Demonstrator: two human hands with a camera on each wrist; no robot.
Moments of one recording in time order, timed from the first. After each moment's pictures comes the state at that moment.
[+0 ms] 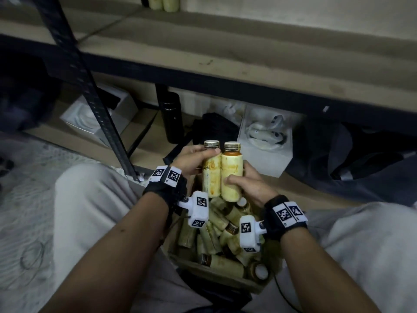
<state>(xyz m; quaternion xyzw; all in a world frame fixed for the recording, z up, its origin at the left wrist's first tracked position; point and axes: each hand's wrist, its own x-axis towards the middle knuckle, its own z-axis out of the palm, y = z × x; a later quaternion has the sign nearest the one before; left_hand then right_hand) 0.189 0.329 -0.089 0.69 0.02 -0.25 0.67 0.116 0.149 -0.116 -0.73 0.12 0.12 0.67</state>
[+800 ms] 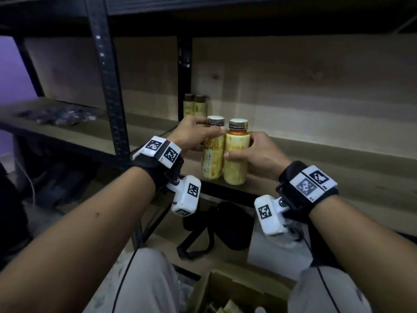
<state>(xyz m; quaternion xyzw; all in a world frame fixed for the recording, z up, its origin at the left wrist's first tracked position) 0.287 0.367 0.201 0.78 -0.17 -0.02 0.61 0.249 0.176 0.173 -0.82 -0.10 -0.05 0.56</state>
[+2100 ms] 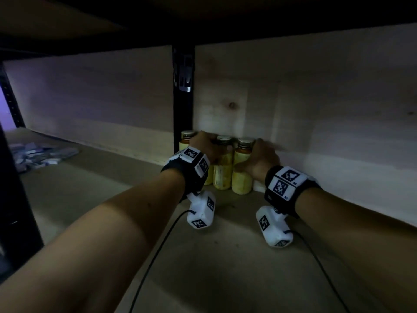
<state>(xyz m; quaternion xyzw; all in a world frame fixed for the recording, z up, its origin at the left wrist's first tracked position) 0.677 0.329 0.180 0.87 -0.07 0.10 0.48 0.637 0.172 0.167 -0.93 0.04 -0.17 0.32</state>
